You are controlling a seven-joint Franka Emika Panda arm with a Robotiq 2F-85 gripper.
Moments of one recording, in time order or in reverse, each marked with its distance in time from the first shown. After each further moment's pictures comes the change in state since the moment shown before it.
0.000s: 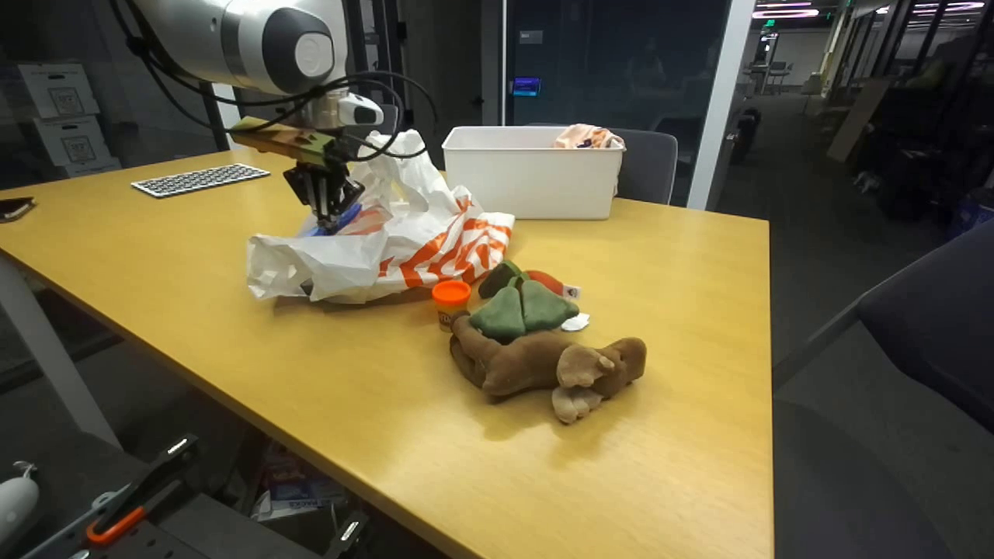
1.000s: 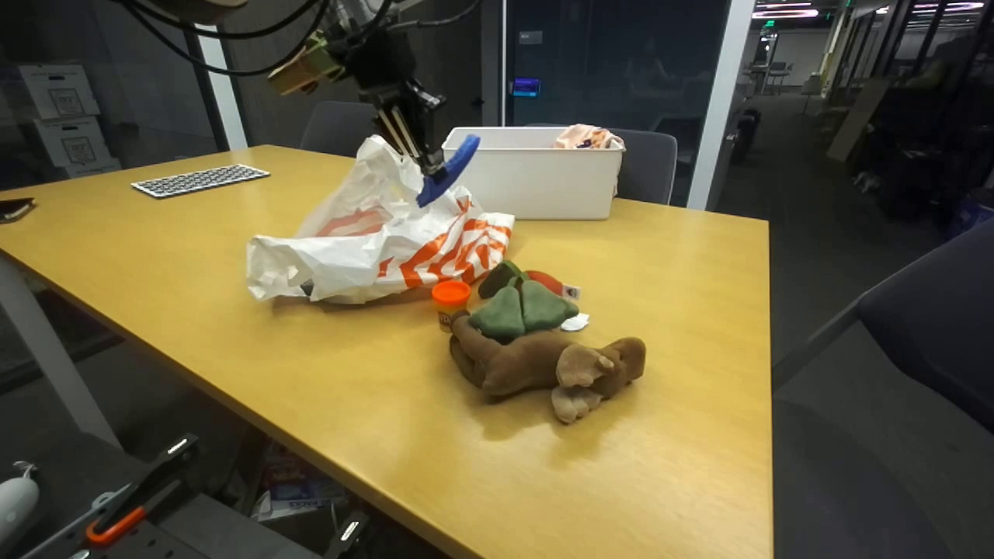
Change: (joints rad) arm -0.169 -0.425 -0.094 -0.238 -0.643 -0.119 0.635
